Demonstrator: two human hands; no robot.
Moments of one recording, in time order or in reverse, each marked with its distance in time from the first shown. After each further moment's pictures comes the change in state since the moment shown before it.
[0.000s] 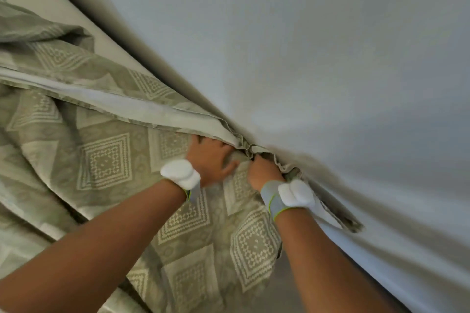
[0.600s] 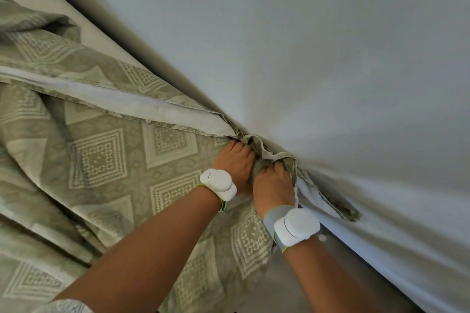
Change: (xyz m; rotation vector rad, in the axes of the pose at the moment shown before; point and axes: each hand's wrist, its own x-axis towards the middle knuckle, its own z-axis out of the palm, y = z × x) left_hand 0.018 0.056 0.030 0.084 0.100 0.229; right_hand -0.056 0.018 0.014 -0.406 0.085 -0.044
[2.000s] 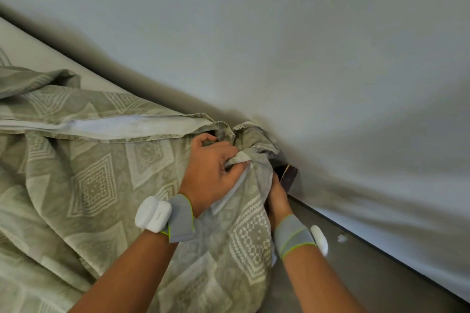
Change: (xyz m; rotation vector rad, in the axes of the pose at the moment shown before) left_hand -0.073 -0.002 -0.131 -0.535 0.492 -0.126; right_hand -0.045 -0.002 -0.031 2.367 -0.136 0.503
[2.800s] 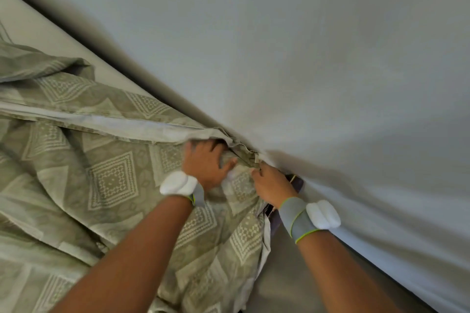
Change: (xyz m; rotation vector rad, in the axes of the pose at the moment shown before) left_hand 0.010 -0.097 0.065 0.439 -0.370 -0.314; right_hand 0.066 -0.023 0.014 -1.543 -0.102 -0.276
